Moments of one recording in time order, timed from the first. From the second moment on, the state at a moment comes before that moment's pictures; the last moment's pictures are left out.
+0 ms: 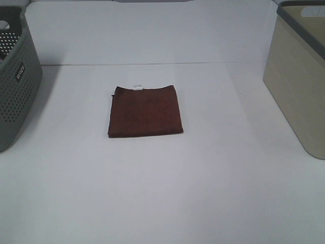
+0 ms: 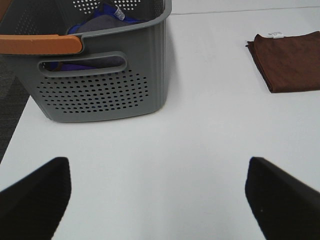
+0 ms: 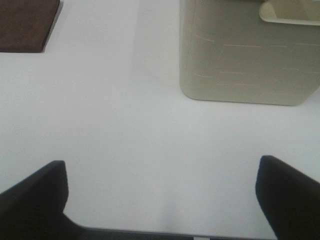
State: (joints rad) left arm 0.02 -0.01 -0.50 0.00 1.05 0.03; right arm 0.01 0.00 -0.46 0.05 1.10 -0.10
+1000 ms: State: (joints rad) left arm 0.02 -0.01 -0.50 0.00 1.05 0.03; right arm 0.01 1.01 -1.06 0.25 0.98 -0.12
